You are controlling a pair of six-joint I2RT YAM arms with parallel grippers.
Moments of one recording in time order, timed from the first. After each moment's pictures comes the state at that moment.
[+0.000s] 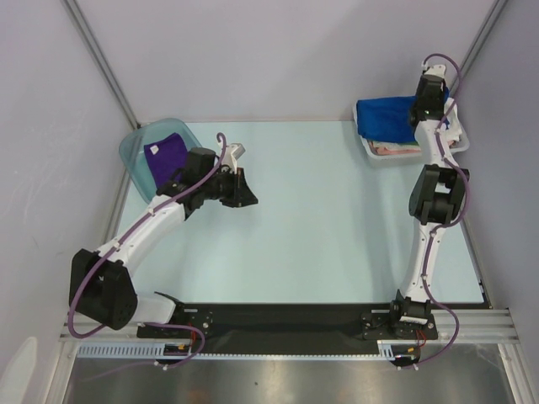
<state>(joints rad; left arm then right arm) -0.38 1.35 1.04 -0.37 0.53 -0.27 -0.13 2.38 2.23 -0.19 0.53 -0.29</state>
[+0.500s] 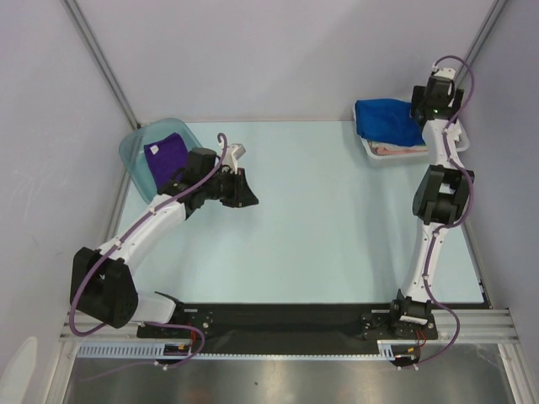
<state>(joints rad) -0.38 1.36 1.04 -0.38 0.52 -0.27 -0.18 2.38 2.25 -0.27 0.38 -0.14</state>
